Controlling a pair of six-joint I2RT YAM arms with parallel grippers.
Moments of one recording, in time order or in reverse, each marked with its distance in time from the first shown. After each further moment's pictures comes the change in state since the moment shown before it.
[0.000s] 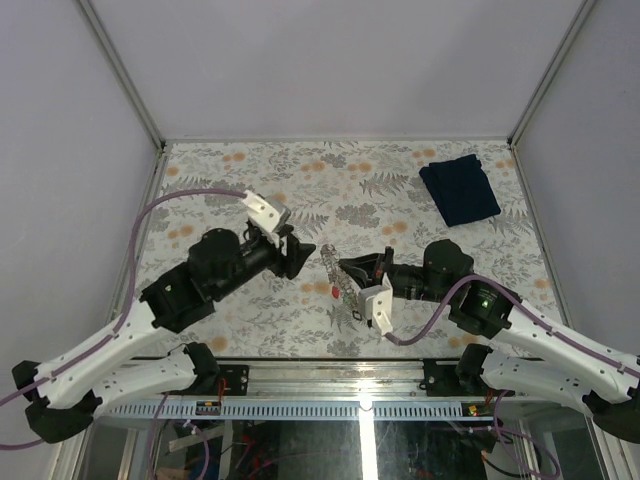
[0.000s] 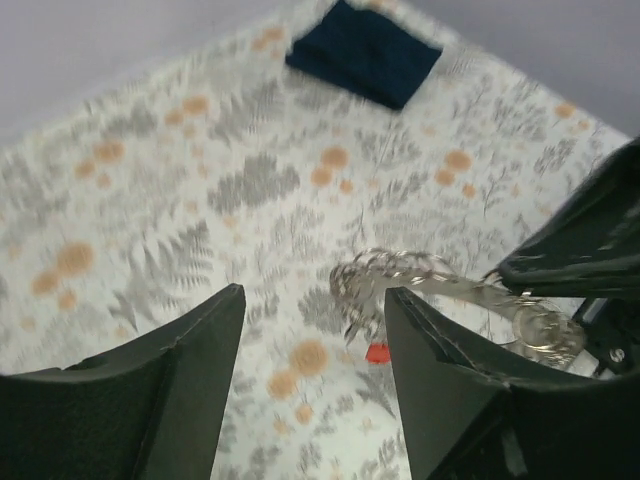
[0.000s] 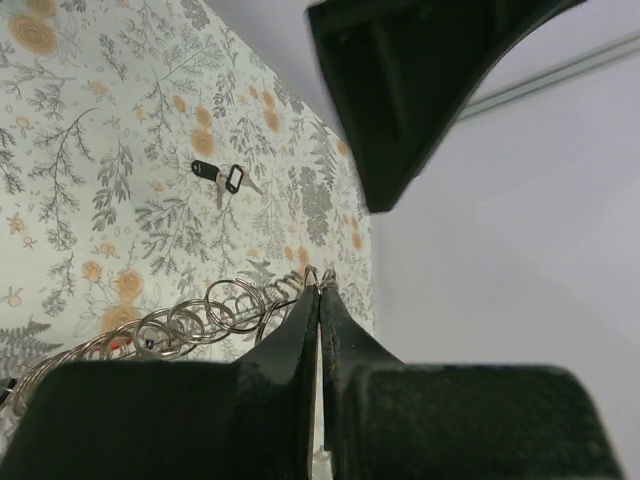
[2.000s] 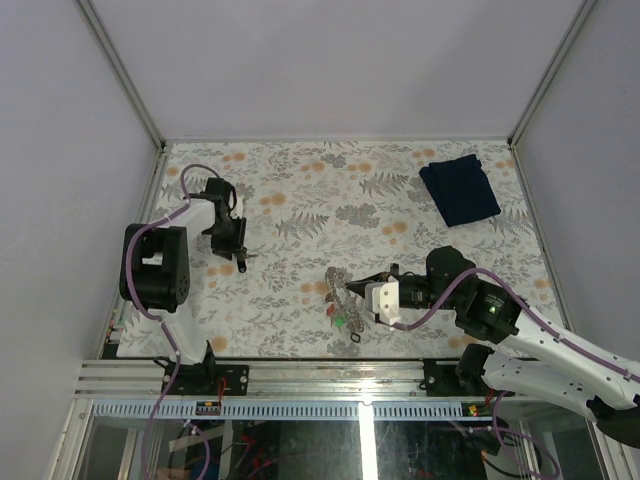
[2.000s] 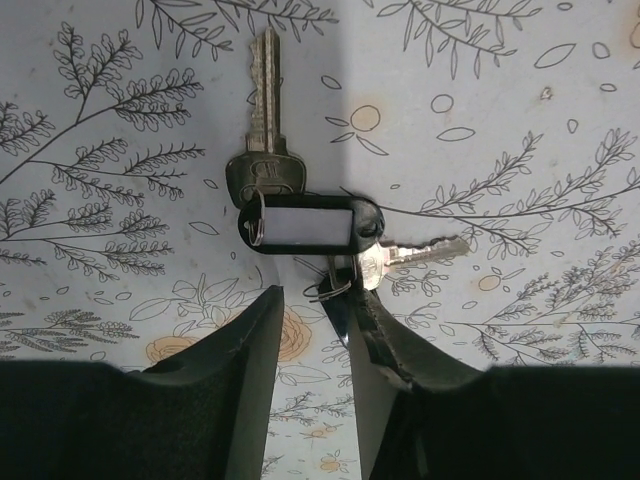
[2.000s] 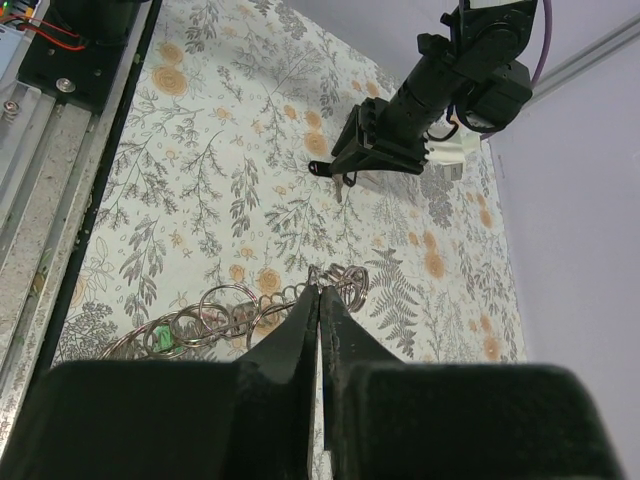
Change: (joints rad) left arm 0.894 0.991 0.180 -0.409 0.251 0.037; right arm 0.000 -0.062 -0.034 -0.119 -0.059 0.308
